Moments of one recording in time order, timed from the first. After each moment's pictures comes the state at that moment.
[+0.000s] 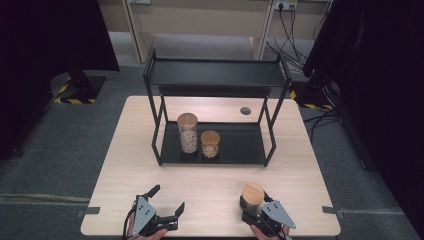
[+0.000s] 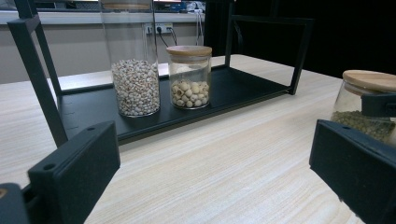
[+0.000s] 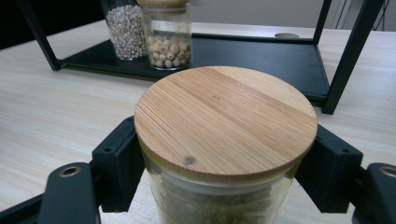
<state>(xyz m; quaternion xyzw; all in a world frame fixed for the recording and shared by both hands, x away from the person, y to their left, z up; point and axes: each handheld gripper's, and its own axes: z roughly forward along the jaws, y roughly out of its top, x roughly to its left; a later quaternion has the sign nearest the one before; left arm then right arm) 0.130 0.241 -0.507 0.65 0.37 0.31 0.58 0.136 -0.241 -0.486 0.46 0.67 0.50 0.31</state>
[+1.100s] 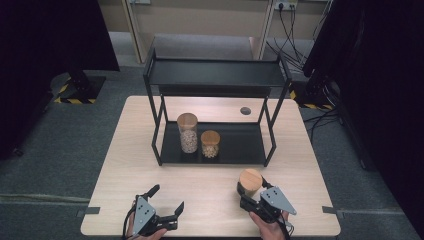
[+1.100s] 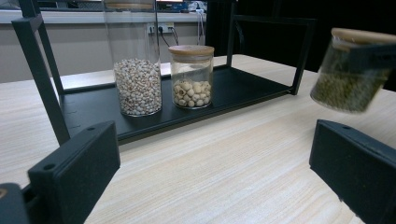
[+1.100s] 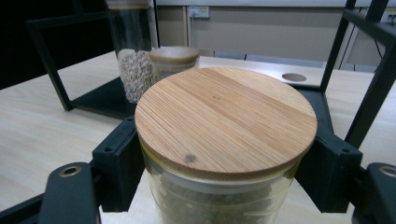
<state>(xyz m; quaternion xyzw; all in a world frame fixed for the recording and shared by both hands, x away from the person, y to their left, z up) 0.130 0.241 -0.507 0.65 0.37 0.31 0.58 0.163 -0.238 -0.459 0.42 0.66 0.53 0.33</state>
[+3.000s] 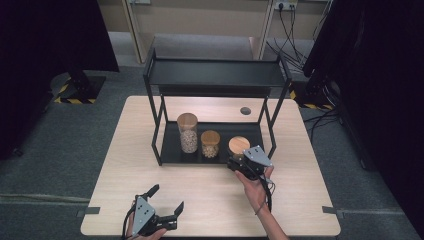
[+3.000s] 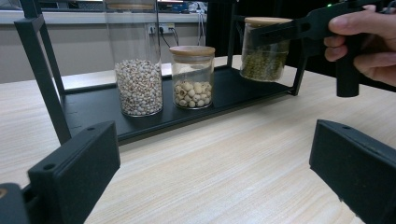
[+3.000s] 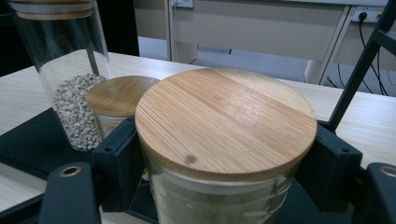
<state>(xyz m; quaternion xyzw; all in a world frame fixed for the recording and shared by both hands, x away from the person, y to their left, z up) 0.130 0.242 -0.508 0.65 0.38 0.31 0.58 0.269 -0.188 -0.436 0.44 0.67 0.49 0.35</state>
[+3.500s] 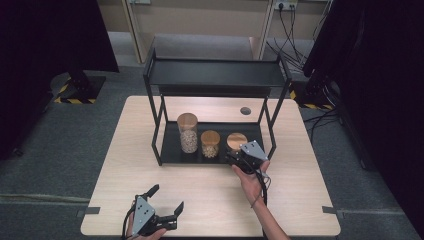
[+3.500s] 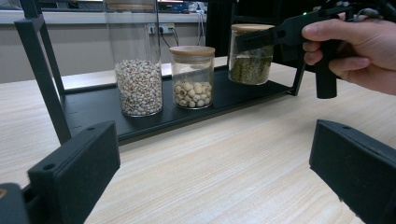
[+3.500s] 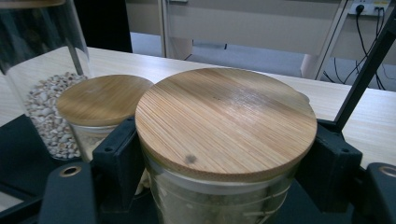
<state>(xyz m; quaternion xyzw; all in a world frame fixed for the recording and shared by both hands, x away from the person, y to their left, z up) 0.130 0.242 -0.507 0.65 0.37 0.31 0.58 0.290 -0.177 -0.441 0.45 0.67 0.48 0.35</state>
